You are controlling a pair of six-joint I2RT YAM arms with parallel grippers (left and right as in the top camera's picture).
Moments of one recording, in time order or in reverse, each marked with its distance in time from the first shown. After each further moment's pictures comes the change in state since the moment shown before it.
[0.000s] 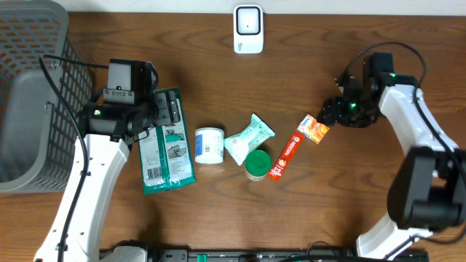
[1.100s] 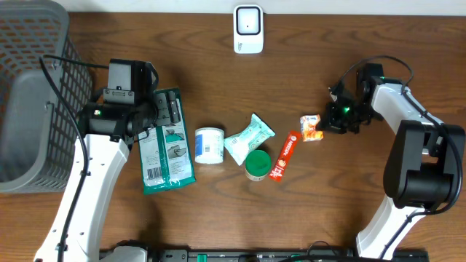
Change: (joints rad) left arm 0.000 0.000 0.000 -0.003 0.000 0.000; right arm -0.021 0.146 -0.010 0.014 -0.155 0.077
